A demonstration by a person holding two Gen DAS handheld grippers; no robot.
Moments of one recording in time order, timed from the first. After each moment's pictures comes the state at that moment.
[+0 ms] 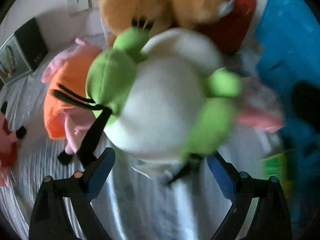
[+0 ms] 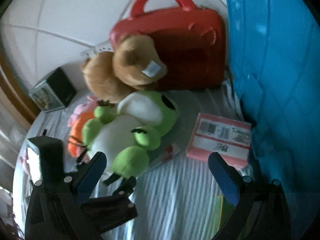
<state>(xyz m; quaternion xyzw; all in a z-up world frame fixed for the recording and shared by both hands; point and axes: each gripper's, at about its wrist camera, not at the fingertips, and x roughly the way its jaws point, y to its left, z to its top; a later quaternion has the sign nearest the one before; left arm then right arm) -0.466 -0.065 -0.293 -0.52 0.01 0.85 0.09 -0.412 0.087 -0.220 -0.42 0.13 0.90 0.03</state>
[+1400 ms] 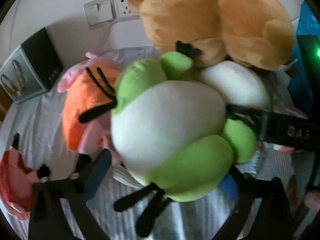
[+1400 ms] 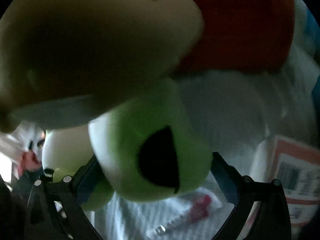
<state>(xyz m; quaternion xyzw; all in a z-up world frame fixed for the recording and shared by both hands) -0.519 -0.117 -0.292 -0.48 0.03 0.88 0.07 -0.553 0.074 -0.310 -0.49 0.18 0.85 -0.03</state>
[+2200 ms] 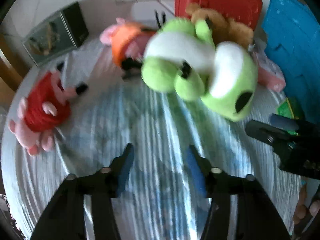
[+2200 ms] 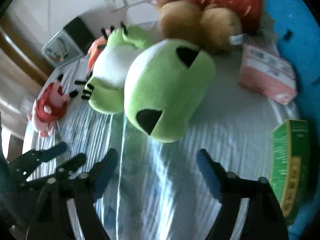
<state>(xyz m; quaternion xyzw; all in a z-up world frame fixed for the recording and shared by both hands) -0.368 -0.168 -0.257 -0.53 0.04 0.85 0.06 -0.374 -0.002 -0.269 -0.53 0.14 0.84 -0.04</state>
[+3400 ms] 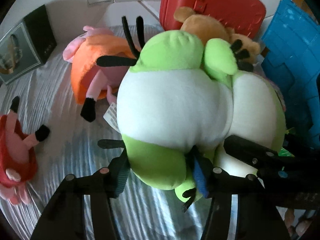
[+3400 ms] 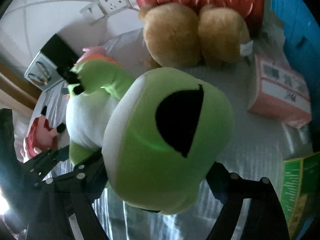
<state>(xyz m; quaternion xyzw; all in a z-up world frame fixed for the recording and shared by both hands) -0.454 -0.163 -0.288 -0.53 0.00 0.84 0.14 -0.455 -0.006 -0.276 -0.53 0.17 0.83 0.00</state>
